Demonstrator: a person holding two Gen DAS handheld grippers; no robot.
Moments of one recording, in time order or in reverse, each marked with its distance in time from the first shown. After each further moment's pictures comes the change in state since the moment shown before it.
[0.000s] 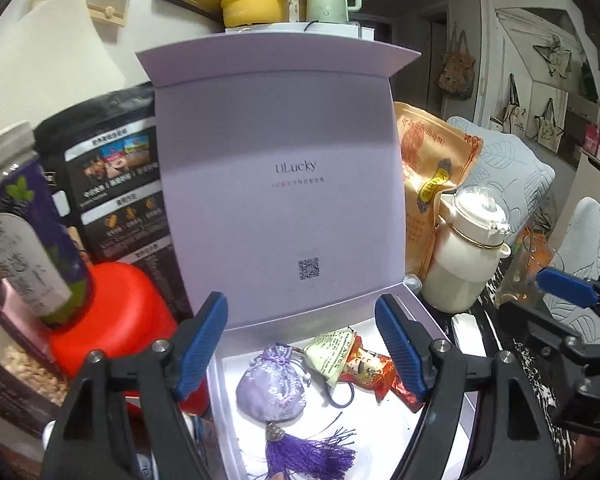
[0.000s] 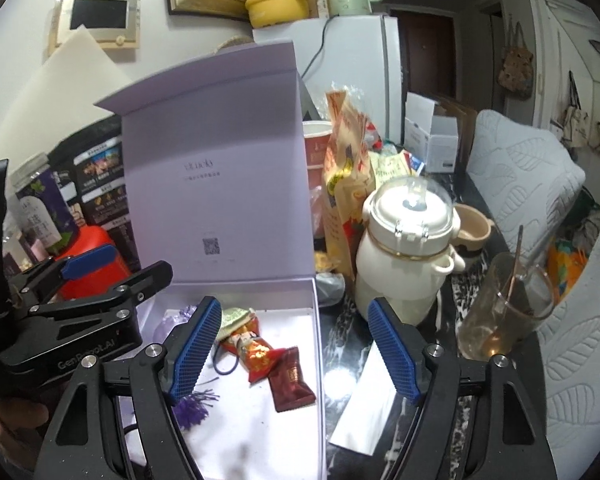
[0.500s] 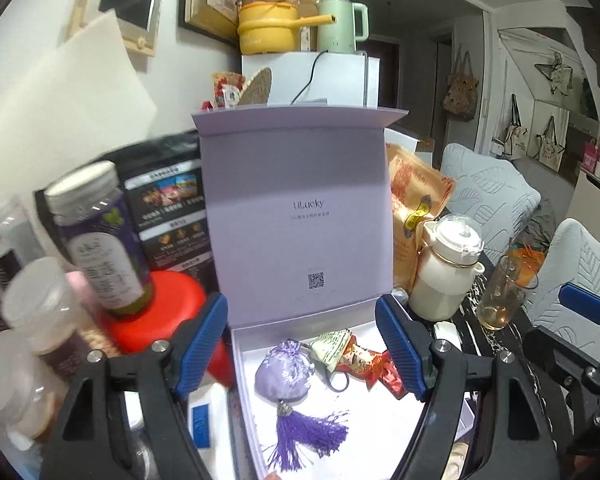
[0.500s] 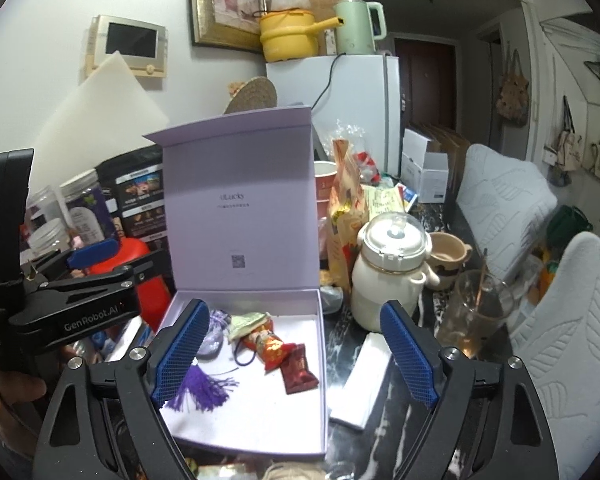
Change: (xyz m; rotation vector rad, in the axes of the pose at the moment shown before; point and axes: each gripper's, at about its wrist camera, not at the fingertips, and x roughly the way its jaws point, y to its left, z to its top) left arm -0.077 0.005 0.001 -0.021 -0.077 0.022; right arm -0.076 0.015 -0.007 -0.032 -0.091 -0.001
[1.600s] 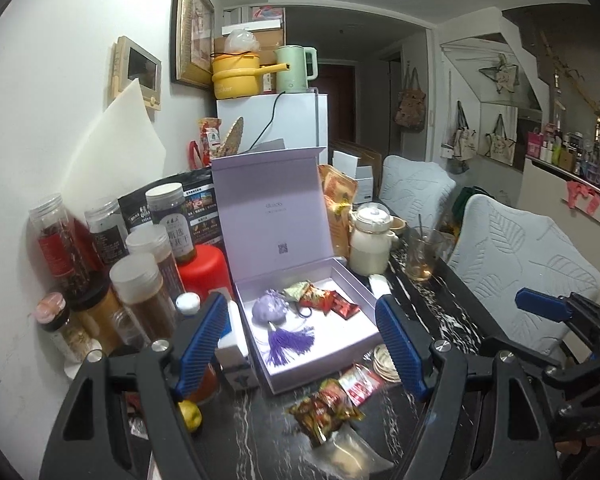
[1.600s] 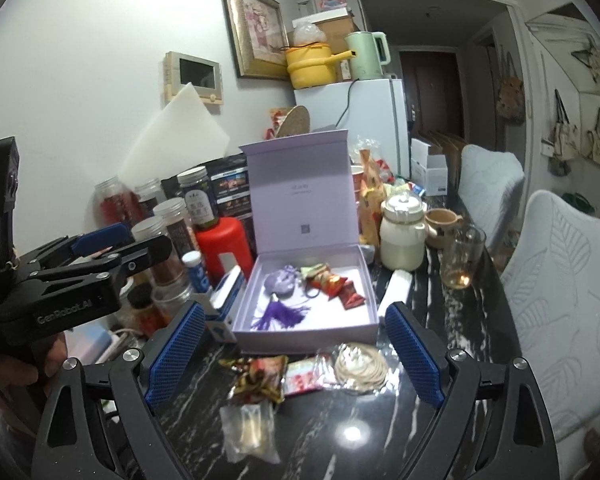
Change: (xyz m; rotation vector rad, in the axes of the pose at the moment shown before) left arm -0.198 0.000 -0.071 0.098 -0.088 -0.115; right arm -0.178 0.057 -0.085 0.048 -0.065 0.082
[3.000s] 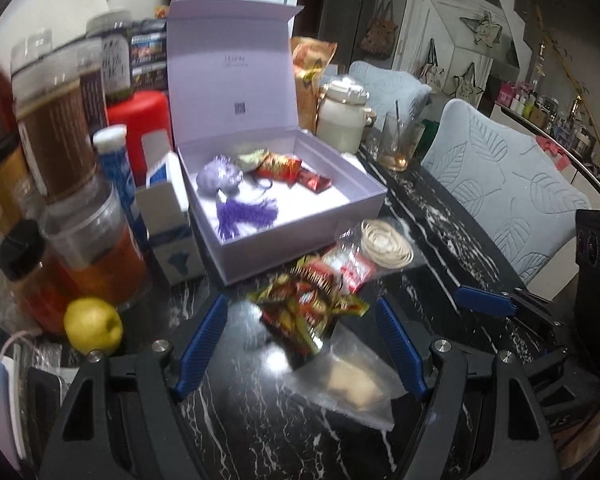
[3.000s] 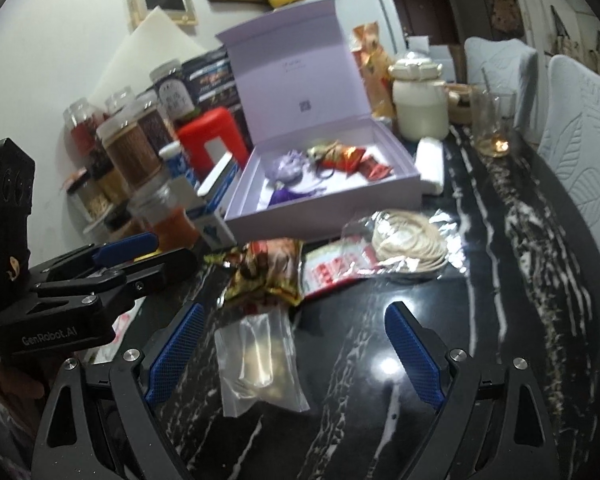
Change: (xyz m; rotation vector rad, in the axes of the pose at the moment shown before) left arm 0.086 0.023 -0.115 -0.045 0.308 -0.226; right arm 0.088 0.001 -0.113 0.139 0.245 0.058
